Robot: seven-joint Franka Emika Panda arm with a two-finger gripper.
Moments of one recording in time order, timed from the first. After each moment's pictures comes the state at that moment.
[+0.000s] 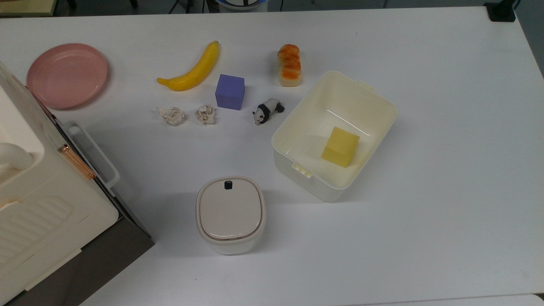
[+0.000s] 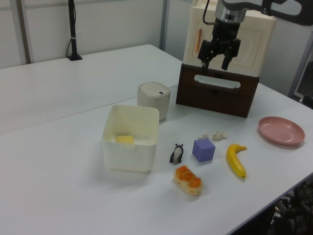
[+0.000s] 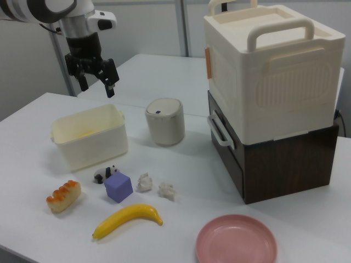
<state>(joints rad) -0.03 -0.04 0.03 -1.59 0.03 1.59 0.00</state>
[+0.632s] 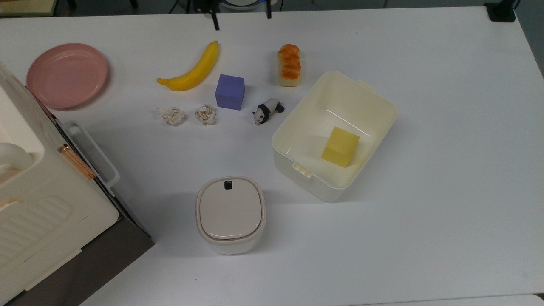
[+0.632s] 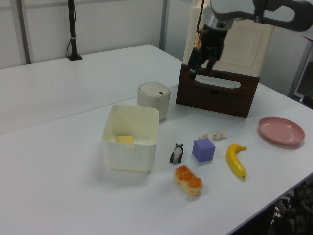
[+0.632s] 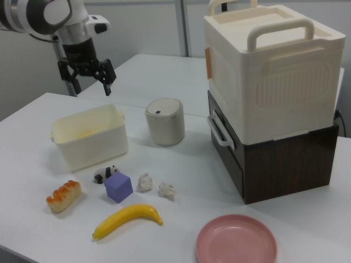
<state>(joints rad) -0.03 -0.03 0.09 -1.66 0.06 1.74 -0.24</state>
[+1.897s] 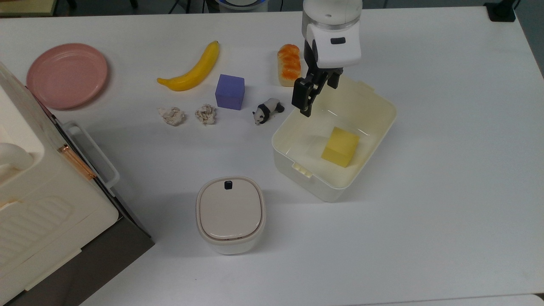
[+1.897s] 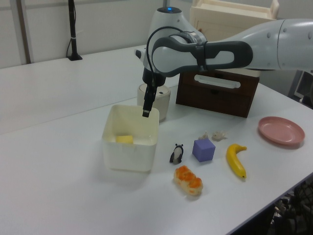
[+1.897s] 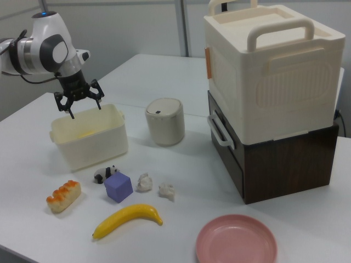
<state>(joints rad) 0.10 0.25 0.22 -1.64 -0.09 2.03 -0.56</state>
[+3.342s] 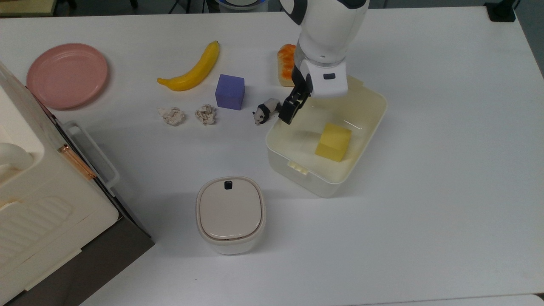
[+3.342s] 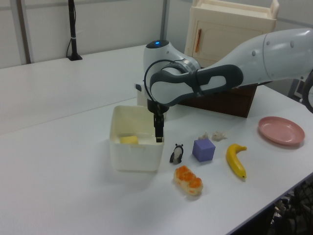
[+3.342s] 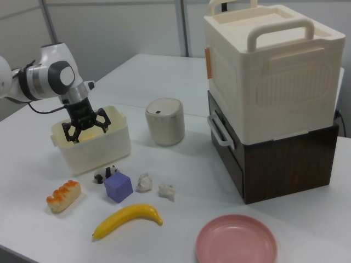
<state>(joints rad) 0.12 0.29 0.20 -1.78 -0.22 2.02 -0.59</state>
